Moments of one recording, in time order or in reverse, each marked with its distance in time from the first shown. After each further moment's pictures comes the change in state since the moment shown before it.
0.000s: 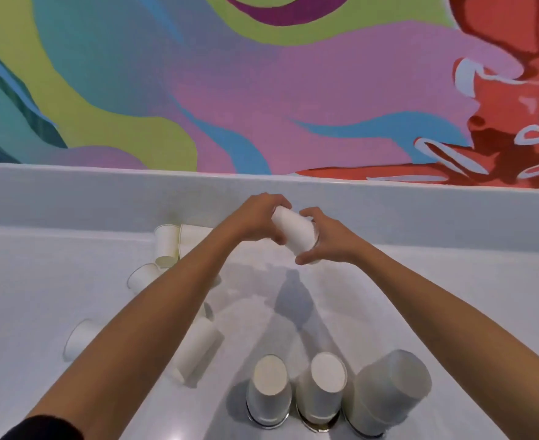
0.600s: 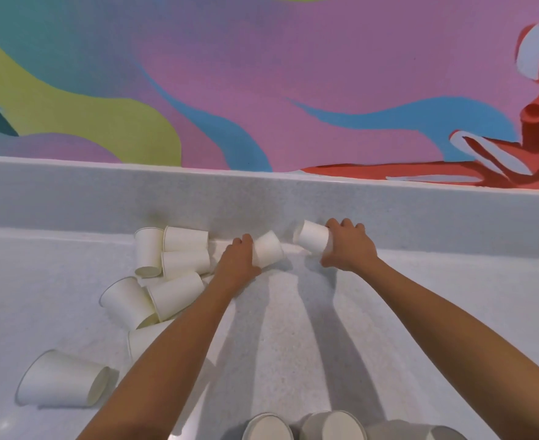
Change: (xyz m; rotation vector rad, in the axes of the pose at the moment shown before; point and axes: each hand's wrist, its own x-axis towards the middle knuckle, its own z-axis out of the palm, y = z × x) left_hand 0.052 -0.110 0.117 0.059 0.011 -0.351; right_hand 0.067 0.060 0.019 -0.439 0.071 0.279
